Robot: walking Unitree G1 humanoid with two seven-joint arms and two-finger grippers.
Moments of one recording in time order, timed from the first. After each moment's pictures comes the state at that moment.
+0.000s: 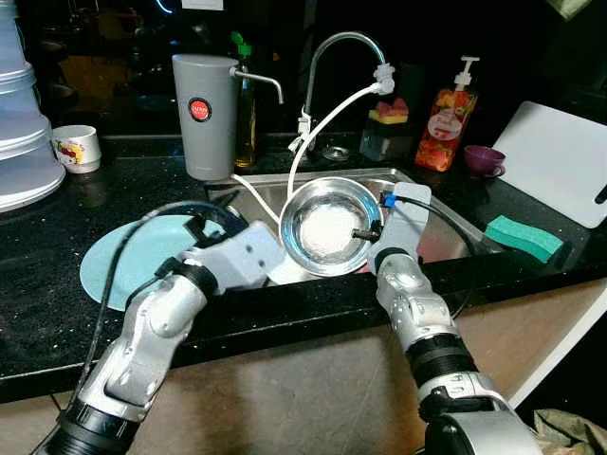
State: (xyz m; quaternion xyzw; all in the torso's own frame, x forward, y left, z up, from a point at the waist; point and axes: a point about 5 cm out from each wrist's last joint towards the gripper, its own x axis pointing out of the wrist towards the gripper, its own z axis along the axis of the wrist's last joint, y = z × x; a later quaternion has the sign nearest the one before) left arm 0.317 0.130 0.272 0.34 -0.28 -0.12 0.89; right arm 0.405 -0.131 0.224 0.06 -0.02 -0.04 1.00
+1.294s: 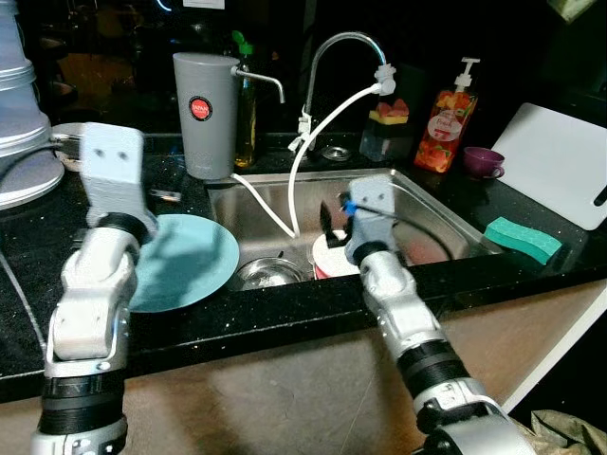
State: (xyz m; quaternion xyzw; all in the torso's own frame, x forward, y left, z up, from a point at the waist) left arm 0.327 0.224 0.312 0.00 -0.20 0.09 0.97; right arm 0.385 -0.111 0.264 -0.01 -0.19 0.05 0.98
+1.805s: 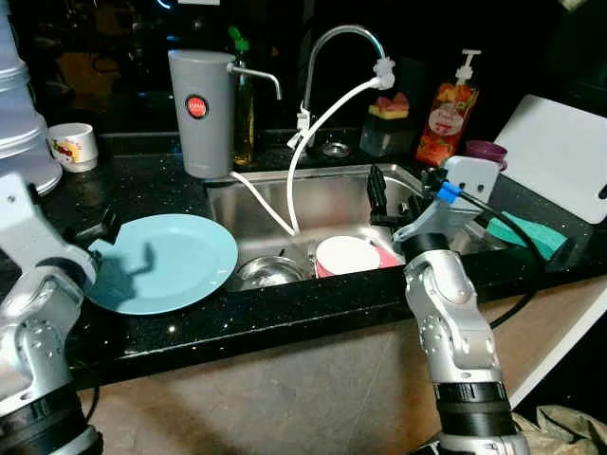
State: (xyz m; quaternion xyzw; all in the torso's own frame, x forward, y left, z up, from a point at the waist) left arm 0.289 0.280 0.253 -0.23 -0.04 0.17 0.96; right arm 0.339 -0.139 0.284 0.09 -0.24 0.04 0.96
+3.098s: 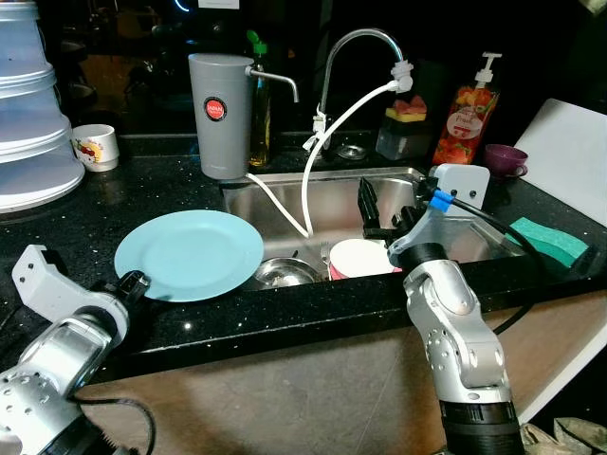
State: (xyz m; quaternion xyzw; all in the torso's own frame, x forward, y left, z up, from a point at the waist) left arm 0.284 0.235 0.223 -0.47 0.05 0.09 0.88; right arm 0.332 -0.135 0.281 0.07 -0.21 0.06 0.97
